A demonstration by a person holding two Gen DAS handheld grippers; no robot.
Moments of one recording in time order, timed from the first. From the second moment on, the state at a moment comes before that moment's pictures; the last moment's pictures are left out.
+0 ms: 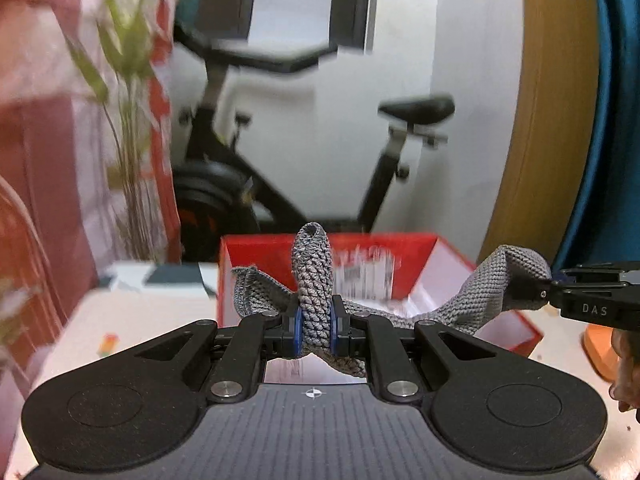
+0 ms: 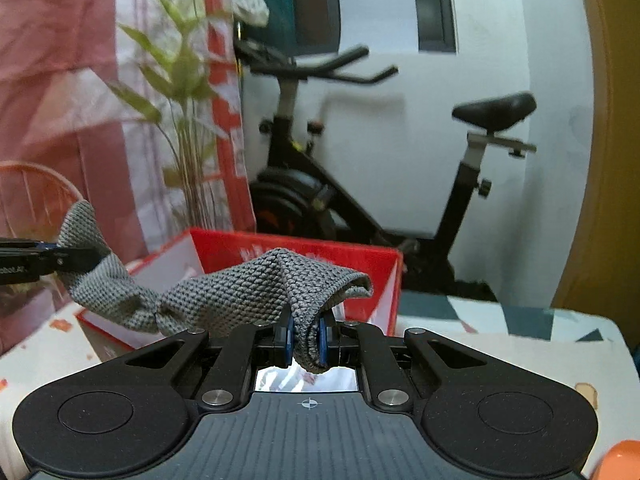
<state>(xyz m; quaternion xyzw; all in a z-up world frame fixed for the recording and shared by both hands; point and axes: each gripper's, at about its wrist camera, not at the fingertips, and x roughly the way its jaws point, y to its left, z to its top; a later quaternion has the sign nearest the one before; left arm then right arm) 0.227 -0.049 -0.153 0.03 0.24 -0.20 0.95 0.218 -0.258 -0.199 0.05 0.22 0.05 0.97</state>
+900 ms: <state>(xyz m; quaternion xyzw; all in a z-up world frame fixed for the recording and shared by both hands) 0.305 -0.060 -0.200 0.07 0.37 -0.24 0.90 0.295 -0.230 -0.242 -0.03 0.34 0.08 0.94</state>
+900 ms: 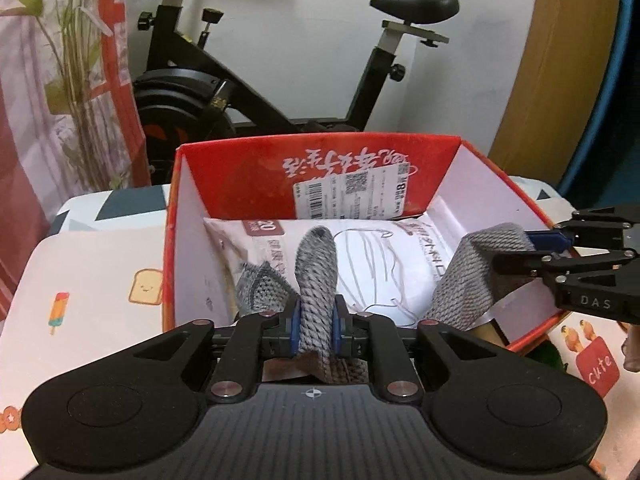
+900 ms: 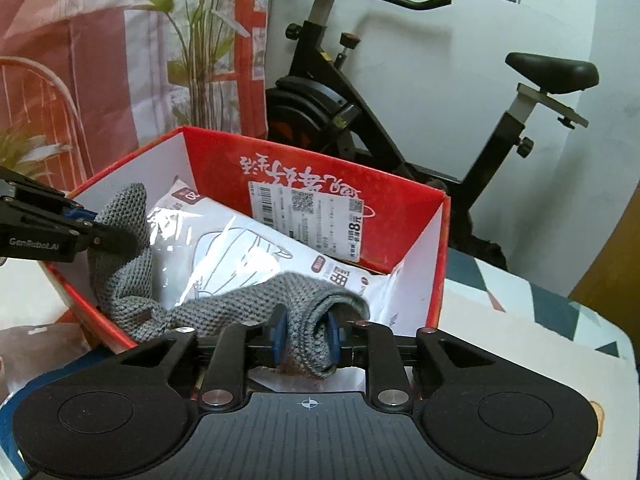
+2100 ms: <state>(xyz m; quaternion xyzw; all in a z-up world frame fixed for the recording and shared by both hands) 0.167 -0.029 -0.188 0.02 0.28 -0.23 0.93 0.159 -0.221 -0.235 0.05 0.21 0.04 0.98</state>
